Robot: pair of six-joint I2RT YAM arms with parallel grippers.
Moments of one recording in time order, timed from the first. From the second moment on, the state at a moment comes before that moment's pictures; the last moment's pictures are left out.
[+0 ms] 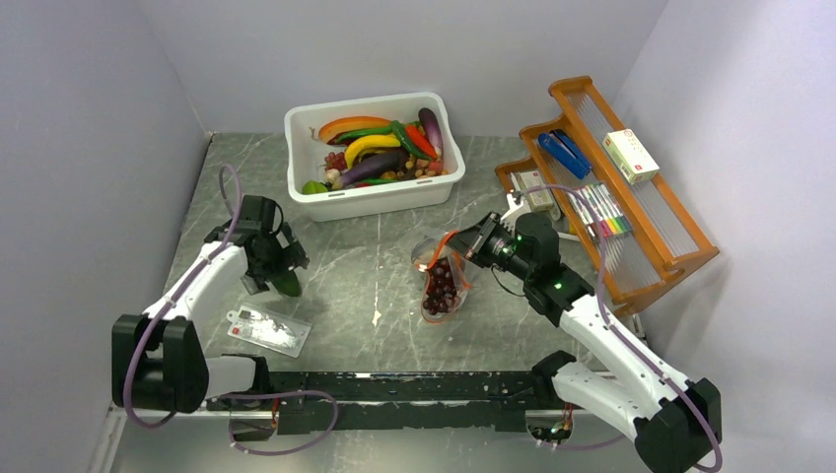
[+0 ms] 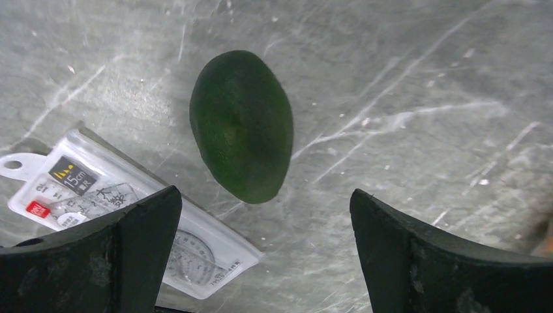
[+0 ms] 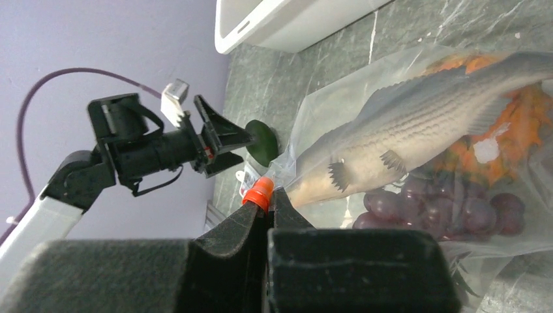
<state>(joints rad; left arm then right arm) -0.11 1.24 0.82 -0.73 -0.10 -0.65 0.52 0.90 0.66 -0.06 -0.21 0.98</state>
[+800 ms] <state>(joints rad) -0.10 1.44 0.77 -0.56 -0.10 -0.61 0.51 0.94 0.66 -0.06 -0.23 0.96</state>
